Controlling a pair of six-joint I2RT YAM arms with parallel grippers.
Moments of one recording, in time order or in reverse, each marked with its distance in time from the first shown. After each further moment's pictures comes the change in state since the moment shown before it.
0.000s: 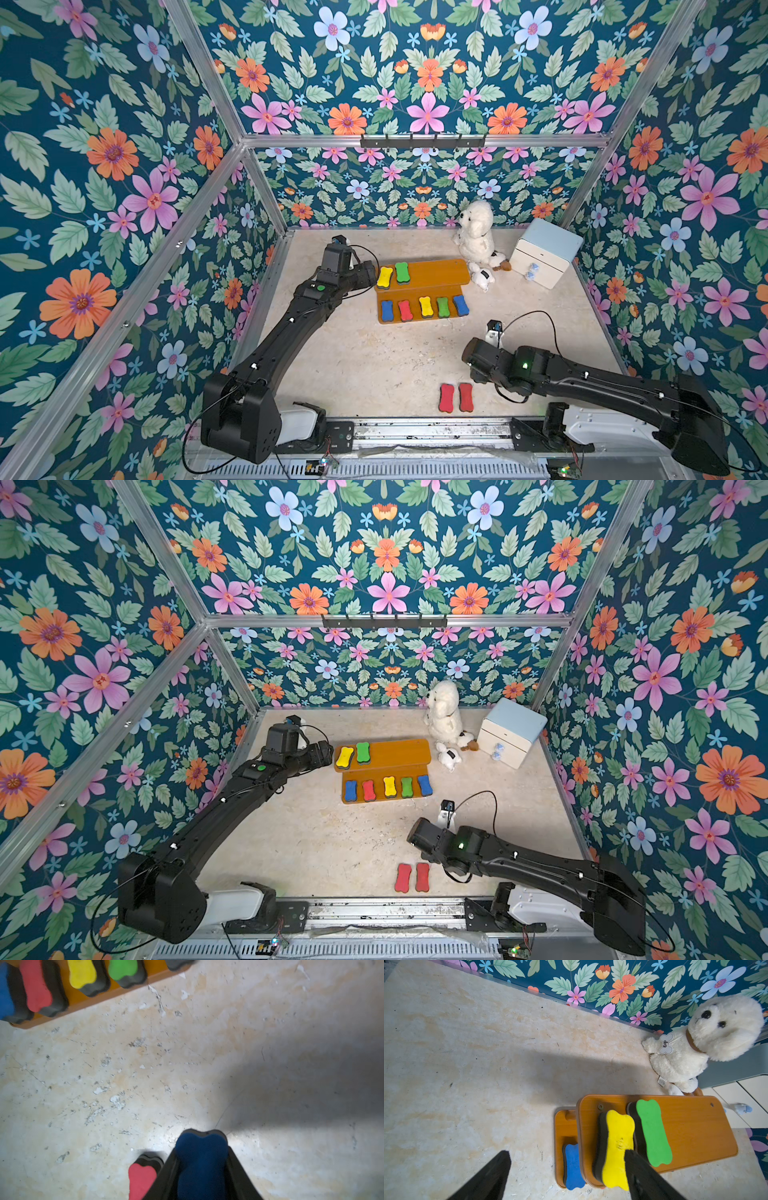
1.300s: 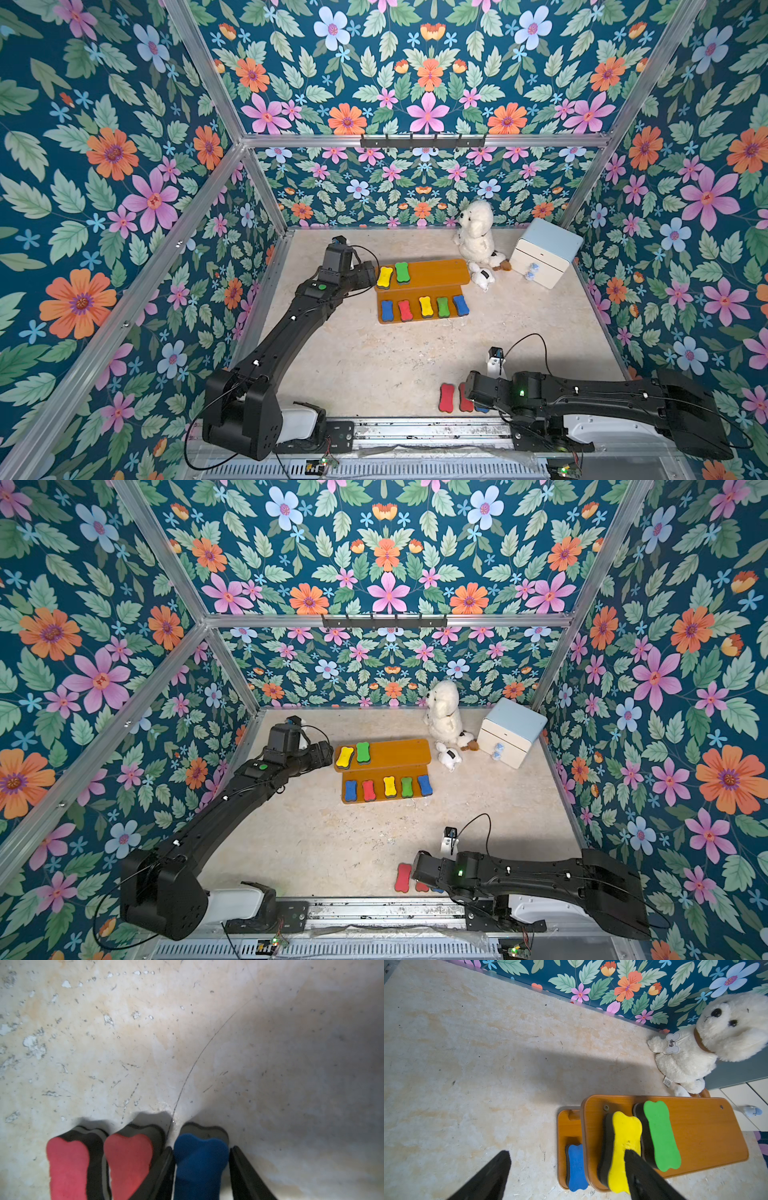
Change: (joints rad) left arm -0.001 0.014 -0.001 0.000 -0.014 -0.003; right arm 0.177 0.005 -0.201 0.102 -0.038 0.169
